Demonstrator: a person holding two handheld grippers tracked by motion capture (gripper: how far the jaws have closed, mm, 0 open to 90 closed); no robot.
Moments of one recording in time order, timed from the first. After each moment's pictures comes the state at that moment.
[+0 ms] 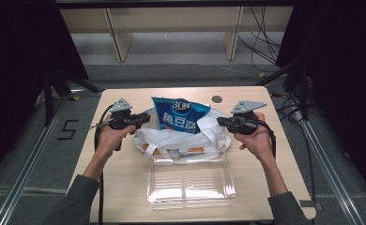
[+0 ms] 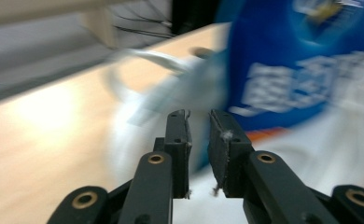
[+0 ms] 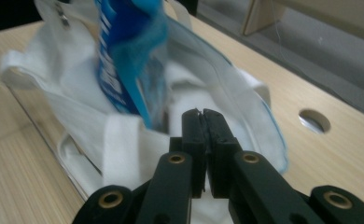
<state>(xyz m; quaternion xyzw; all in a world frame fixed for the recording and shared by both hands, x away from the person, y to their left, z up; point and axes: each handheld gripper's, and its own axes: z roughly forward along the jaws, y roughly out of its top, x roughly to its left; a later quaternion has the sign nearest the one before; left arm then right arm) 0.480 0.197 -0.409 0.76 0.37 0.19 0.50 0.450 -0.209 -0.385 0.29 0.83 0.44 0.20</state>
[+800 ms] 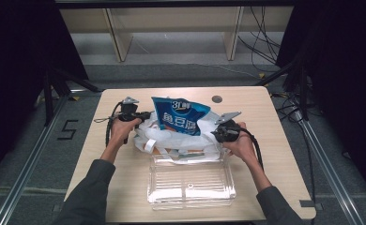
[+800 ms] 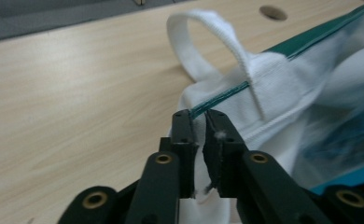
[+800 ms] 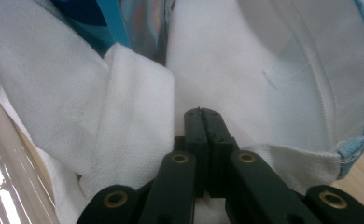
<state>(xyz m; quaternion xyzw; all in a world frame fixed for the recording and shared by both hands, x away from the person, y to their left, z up) 0.543 0.197 -0.463 0.76 0.44 0.16 0.45 0.484 -0.186 -0.469 0.32 0.87 0.35 0.14</state>
